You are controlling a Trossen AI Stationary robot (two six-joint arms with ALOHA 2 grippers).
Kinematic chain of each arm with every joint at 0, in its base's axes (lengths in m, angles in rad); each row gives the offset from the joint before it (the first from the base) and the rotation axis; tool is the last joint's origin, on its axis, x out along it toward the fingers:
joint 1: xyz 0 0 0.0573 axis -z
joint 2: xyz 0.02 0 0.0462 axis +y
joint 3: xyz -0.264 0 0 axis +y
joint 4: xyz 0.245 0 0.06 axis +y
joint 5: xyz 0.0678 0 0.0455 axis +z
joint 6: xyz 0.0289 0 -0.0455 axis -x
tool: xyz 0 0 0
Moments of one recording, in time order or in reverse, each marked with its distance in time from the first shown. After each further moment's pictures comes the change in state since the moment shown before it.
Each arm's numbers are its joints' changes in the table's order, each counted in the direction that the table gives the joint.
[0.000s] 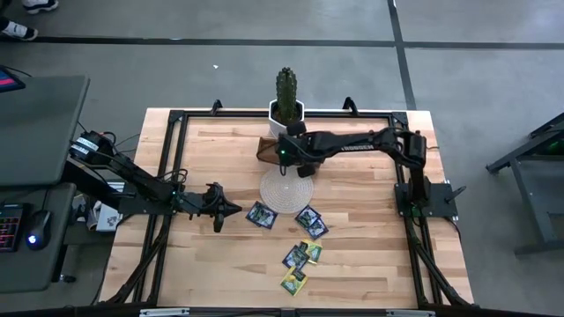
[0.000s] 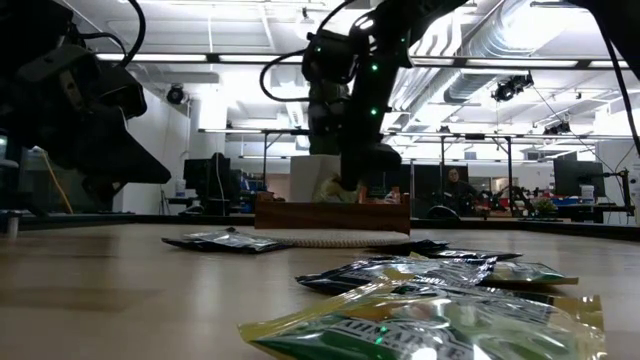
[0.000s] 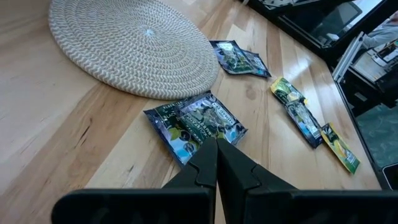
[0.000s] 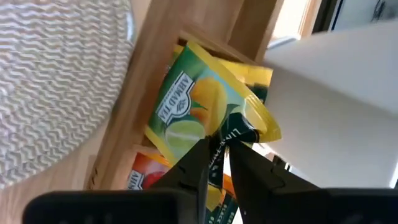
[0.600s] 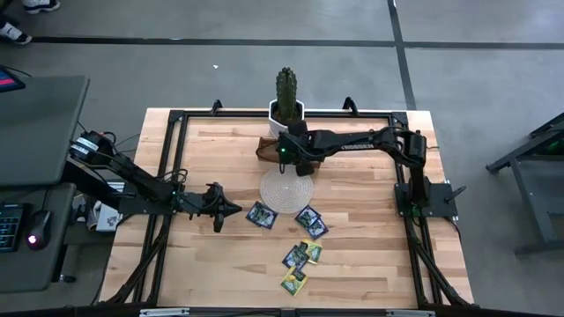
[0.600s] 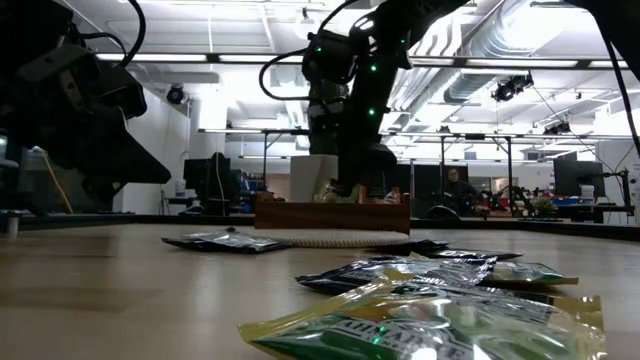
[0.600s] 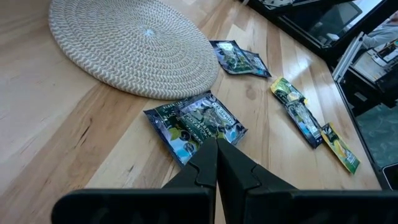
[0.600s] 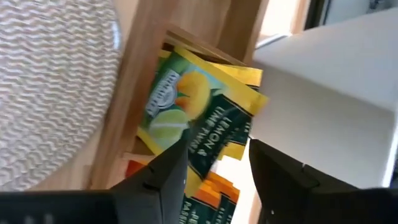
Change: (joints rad) left arm 0.000 0.000 0.000 0.000 0.000 0.000; right arm 0.007 0.000 0.000 -0.018 0.004 -0.049
